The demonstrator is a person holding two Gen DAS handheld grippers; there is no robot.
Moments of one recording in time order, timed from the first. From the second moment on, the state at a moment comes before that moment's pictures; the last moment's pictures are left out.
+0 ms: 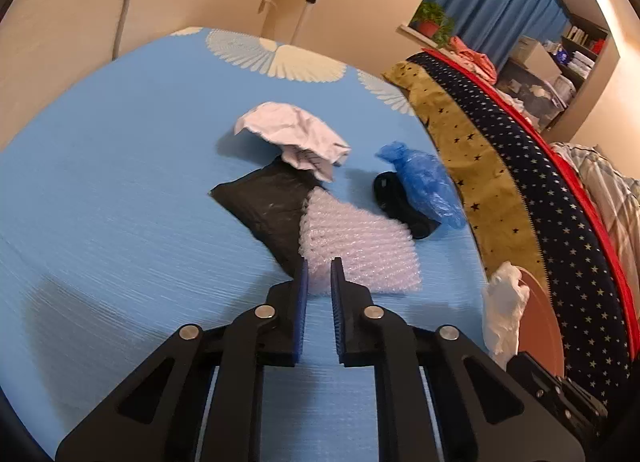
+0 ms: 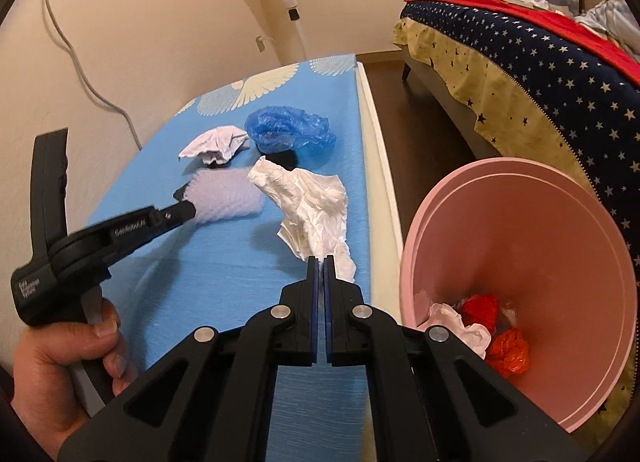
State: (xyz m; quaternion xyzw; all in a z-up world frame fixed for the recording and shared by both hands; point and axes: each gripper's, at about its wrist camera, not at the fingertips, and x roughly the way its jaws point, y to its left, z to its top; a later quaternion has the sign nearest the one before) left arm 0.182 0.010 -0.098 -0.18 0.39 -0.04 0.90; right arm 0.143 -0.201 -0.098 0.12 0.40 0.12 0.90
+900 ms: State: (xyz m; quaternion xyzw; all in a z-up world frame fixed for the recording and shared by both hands) left arm 0.079 -0.040 -0.004 -0.05 0.30 -0.07 0.95; right arm 0.089 -0.272 -0.024 0.14 0.34 0.04 0.93
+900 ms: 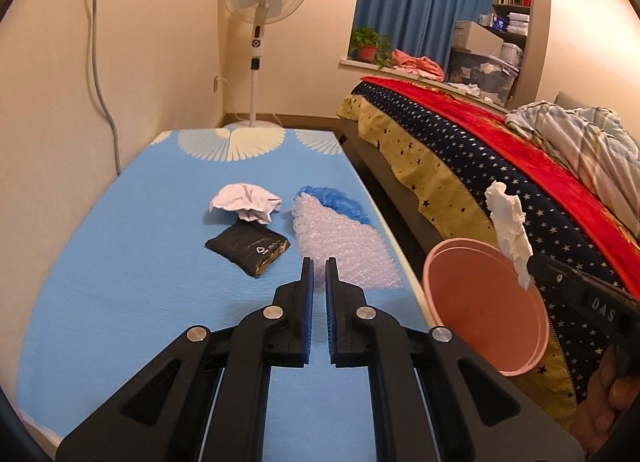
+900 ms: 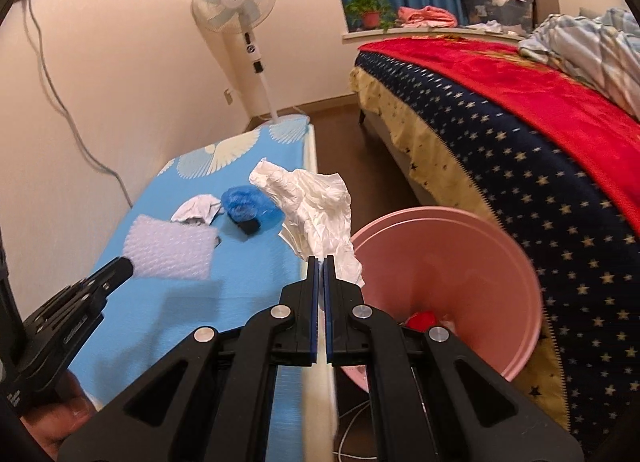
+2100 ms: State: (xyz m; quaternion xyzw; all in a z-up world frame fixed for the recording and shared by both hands) left arm 0.069 -0.128 -0.009 -0.01 0.29 -0.15 0.95; right arm 0.074 -0.336 -0.010 0.08 0.32 -0.09 0.94
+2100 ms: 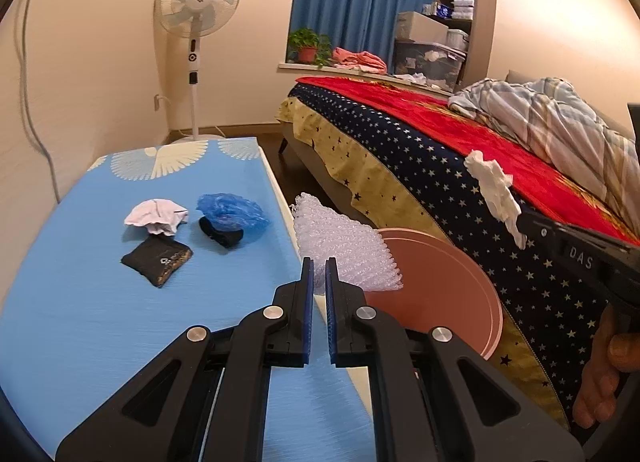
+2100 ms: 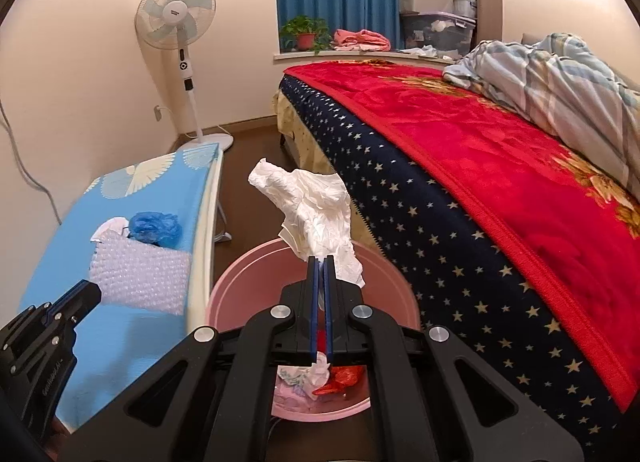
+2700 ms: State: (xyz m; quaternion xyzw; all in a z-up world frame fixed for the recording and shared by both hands) left arm 0.074 -0.161 -0.020 0.00 0.30 -0.17 0.94; right arm 0.076 -0.341 -0.016 0.06 0.33 -0.12 0.93
